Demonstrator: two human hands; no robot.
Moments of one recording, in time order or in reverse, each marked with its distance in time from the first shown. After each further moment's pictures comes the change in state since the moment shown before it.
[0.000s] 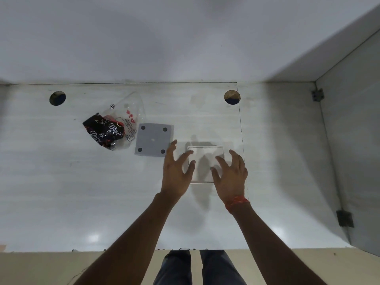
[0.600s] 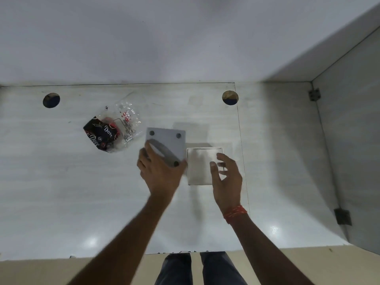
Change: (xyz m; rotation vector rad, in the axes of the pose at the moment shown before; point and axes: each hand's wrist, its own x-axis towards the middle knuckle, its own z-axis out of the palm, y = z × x) left_hand 0.014 0.025 -0.044 0.215 0.096 -0.464; right_hand -0.013 -0.040 -0.030 0.699 0.123 0.206
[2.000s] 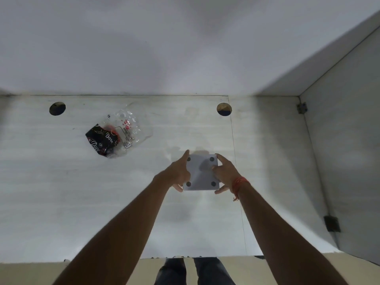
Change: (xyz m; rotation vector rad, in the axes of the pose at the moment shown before) left_hand 0.019 0.044 0.000 -0.120 -1.044 -0.085; right_hand 0.072 0.006 -0.024 0.019 -0.621 0.603
